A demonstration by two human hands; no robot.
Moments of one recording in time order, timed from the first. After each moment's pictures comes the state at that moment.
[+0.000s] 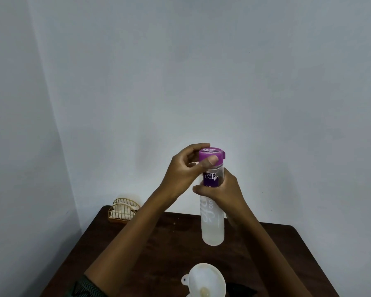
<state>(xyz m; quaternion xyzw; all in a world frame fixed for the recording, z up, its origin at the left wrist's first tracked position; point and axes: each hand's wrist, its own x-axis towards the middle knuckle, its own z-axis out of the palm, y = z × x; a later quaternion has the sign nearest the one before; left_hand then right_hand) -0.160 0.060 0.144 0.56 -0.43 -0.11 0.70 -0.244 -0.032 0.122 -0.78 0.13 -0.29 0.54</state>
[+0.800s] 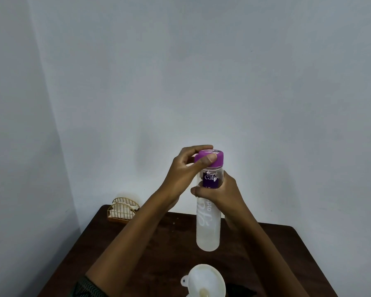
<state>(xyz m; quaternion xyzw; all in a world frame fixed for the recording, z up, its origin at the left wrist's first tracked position) -0.161 0.059 0.143 0.56 -0.40 -0.14 0.71 -0.243 -0.032 0.118 -0.78 0.12 -0.28 0.55</state>
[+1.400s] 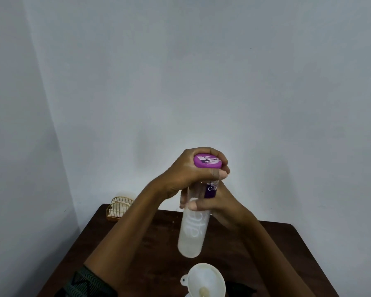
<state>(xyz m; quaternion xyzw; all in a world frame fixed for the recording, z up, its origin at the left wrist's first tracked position) -0.159 0.067 0.161 0.52 -0.53 -0.24 0.62 -0.245 -0.031 0.114 -0.71 -0.10 -0.12 0.69</state>
